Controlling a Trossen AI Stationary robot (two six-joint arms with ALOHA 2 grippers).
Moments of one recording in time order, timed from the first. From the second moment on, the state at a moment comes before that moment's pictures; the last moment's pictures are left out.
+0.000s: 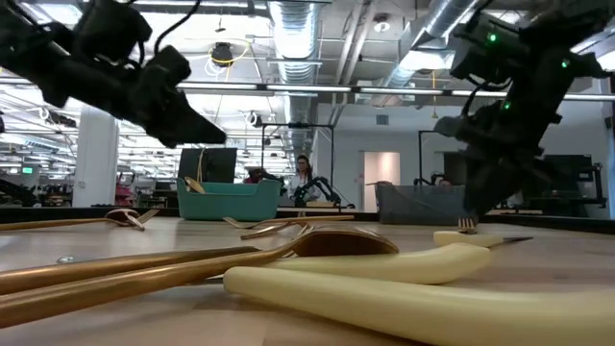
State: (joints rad) left arm 0.15 1.06 0.23 0.52 -0.10 -0.07; right arm 0.01 1.26 0.54 -0.41 0.29 1.29
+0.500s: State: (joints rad) left arm 0.17 1.34 0.25 0.63 -0.10 -0.04; right arm 0.05 1.56 0.69 -0.41 0.31 1.39
